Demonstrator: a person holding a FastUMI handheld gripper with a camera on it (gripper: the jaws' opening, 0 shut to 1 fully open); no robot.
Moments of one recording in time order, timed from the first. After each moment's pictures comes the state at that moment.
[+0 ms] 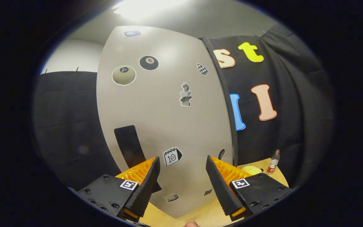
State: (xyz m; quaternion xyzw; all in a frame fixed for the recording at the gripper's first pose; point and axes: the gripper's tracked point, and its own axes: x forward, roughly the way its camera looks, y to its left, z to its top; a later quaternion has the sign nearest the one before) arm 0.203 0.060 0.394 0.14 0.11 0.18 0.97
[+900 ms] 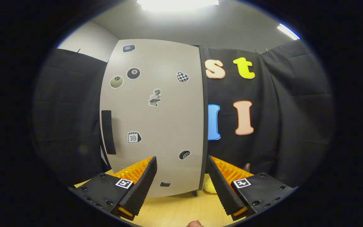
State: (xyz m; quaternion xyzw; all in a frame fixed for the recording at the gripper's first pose) arm 0.180 -0.039 0.376 0.04 0.09 0.06 0.99
